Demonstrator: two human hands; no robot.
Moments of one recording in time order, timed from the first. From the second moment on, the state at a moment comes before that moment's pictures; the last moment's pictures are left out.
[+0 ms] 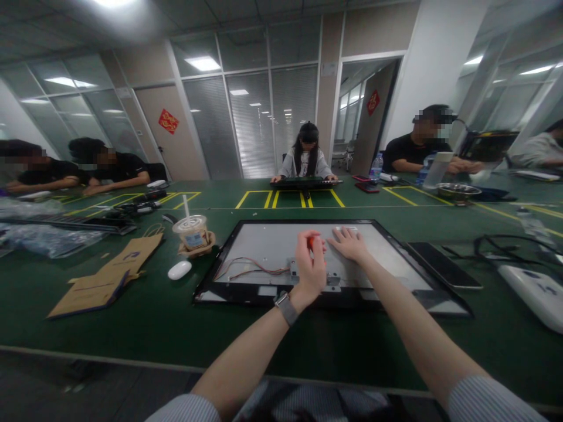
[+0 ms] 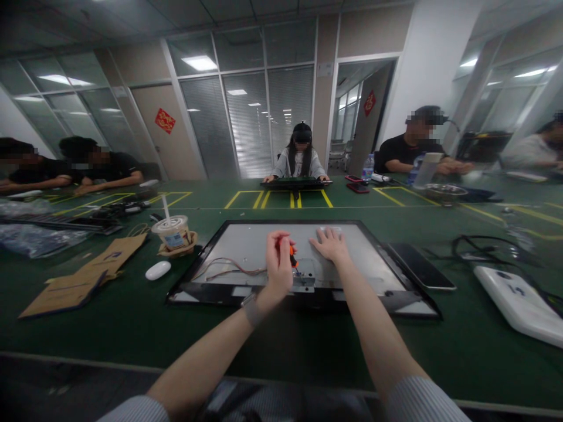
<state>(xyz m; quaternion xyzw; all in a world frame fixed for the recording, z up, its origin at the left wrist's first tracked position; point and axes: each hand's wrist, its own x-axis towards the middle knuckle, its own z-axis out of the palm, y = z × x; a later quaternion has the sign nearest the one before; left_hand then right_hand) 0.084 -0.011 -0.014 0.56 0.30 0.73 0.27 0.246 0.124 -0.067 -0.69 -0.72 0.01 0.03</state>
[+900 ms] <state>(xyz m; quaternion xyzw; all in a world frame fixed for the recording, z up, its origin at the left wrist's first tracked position) 0.082 -0.015 -0.006 0.61 0.33 0.71 0.13 0.247 0.128 -0.072 -0.69 -0.72 0.00 0.04</state>
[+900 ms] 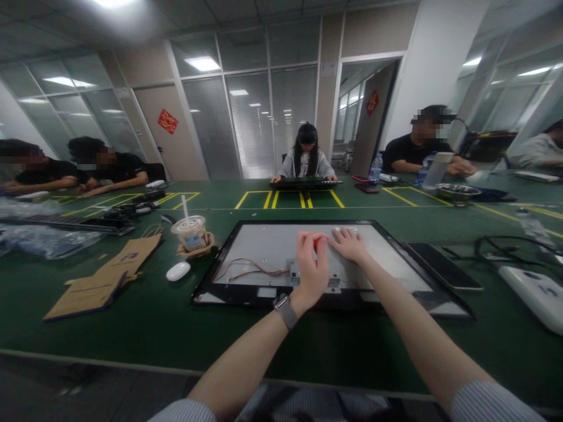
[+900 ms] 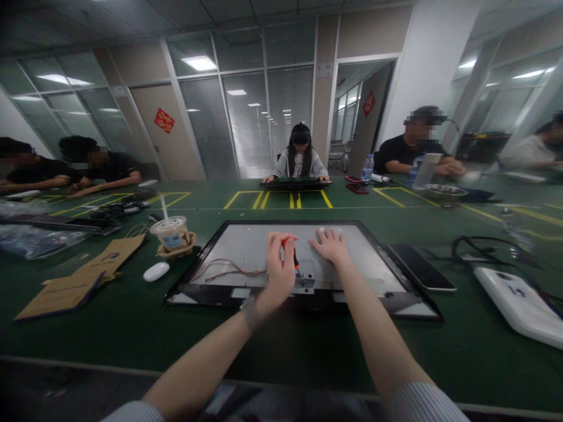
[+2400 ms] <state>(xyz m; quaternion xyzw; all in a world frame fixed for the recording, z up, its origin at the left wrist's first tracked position) 0.067 -0.007 0.002 0.69 0.31 0.64 0.13 0.244 0.117 -0.072 -0.68 -0.73 -0.02 0.05</state>
